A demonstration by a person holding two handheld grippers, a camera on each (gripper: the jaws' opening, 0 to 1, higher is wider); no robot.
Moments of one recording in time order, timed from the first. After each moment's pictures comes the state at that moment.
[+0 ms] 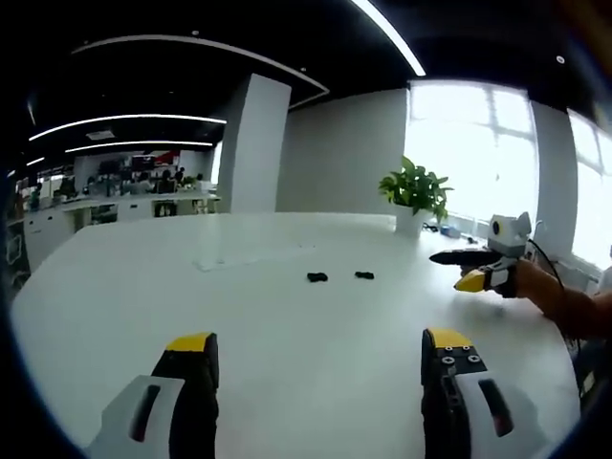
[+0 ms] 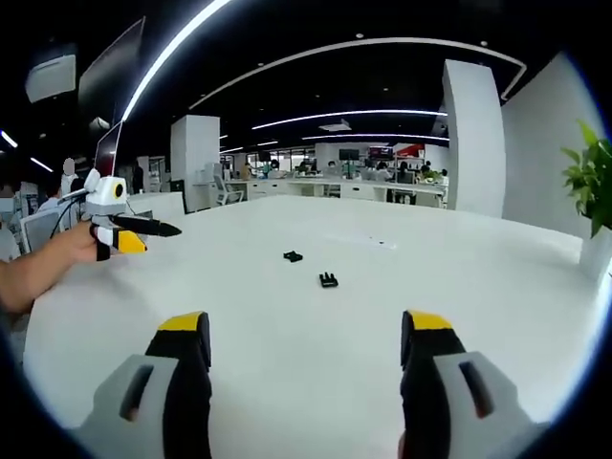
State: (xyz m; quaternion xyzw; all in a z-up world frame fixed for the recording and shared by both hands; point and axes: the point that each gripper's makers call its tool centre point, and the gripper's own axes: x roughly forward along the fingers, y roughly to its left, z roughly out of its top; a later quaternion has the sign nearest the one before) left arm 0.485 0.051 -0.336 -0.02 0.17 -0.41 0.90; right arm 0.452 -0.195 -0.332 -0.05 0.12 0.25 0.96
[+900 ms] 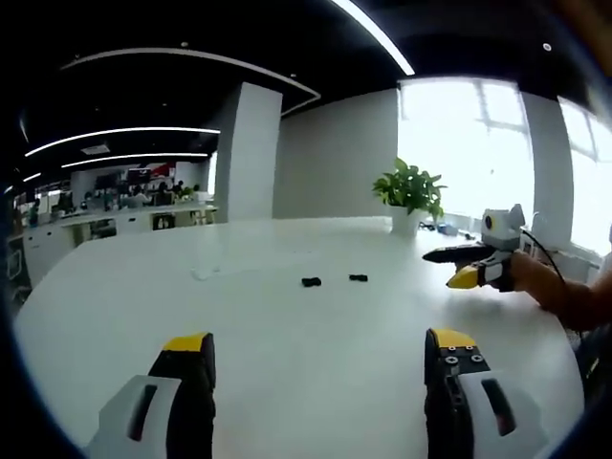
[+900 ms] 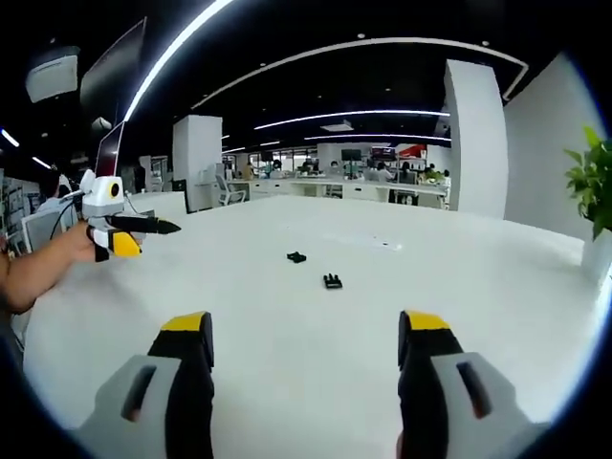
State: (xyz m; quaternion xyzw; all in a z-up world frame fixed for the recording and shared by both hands) left arm 0.466 0.051 -0.328 -0.01 0.15 -0.42 0.90; right arm 0.447 -0.187 -0.333 -0.08 0.12 0.26 0.96
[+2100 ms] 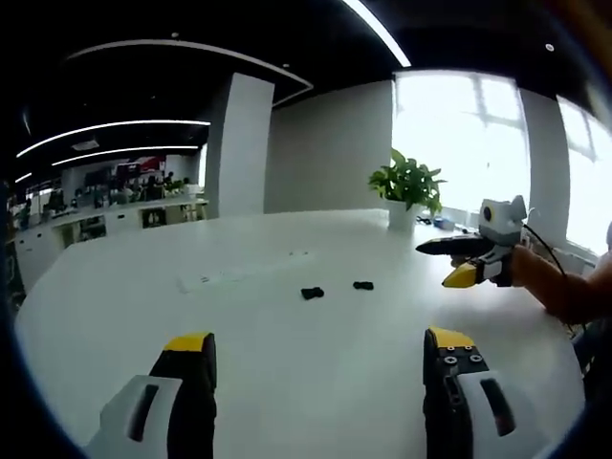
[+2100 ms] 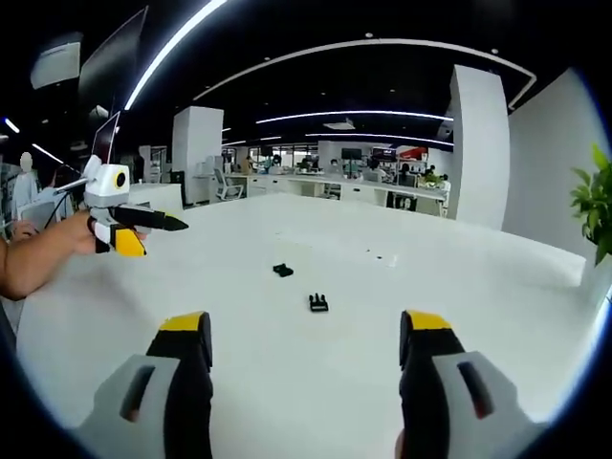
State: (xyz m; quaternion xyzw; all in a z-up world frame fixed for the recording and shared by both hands) left arm 0.511 0.029 -0.322 0.00 0.17 -0.43 0.89; right arm 0.486 -0.190 -0.320 -0.08 0.12 0.25 0.96
